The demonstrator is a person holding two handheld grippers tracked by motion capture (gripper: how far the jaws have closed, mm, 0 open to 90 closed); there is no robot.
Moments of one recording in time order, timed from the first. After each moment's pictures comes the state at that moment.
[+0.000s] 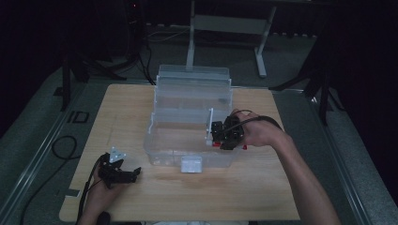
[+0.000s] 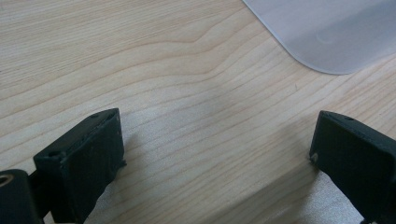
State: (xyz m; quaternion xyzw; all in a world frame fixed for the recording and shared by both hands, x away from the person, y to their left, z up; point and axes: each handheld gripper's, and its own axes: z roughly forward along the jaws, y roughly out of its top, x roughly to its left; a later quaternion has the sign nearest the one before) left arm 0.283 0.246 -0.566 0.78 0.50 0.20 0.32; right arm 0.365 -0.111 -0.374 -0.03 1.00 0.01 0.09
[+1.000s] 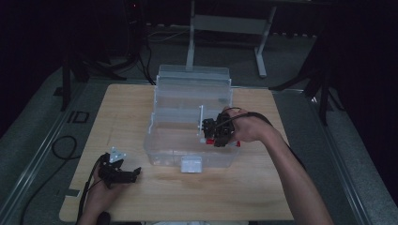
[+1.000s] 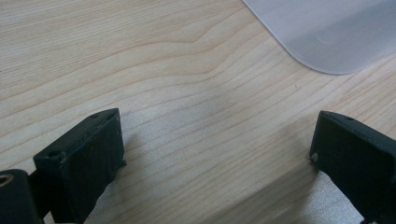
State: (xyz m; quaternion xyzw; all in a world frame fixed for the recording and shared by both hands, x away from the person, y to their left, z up) left arm 0.283 0.246 -0.566 0.78 0.50 0.20 0.32; right arm 0.381 -0.089 -0.384 -0.03 1.00 0.00 0.08
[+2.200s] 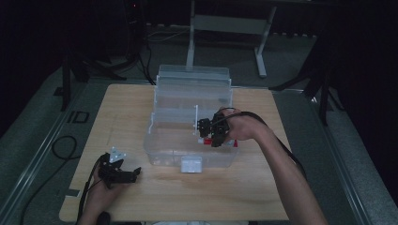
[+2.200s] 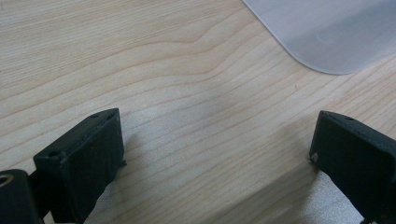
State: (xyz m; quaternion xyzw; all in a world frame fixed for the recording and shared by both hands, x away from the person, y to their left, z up) left arm 0.283 0.246 -0.566 0.78 0.50 0.20 0.32; right arm 0.394 -0.078 -0.400 -0.02 1.00 -0.02 0.06
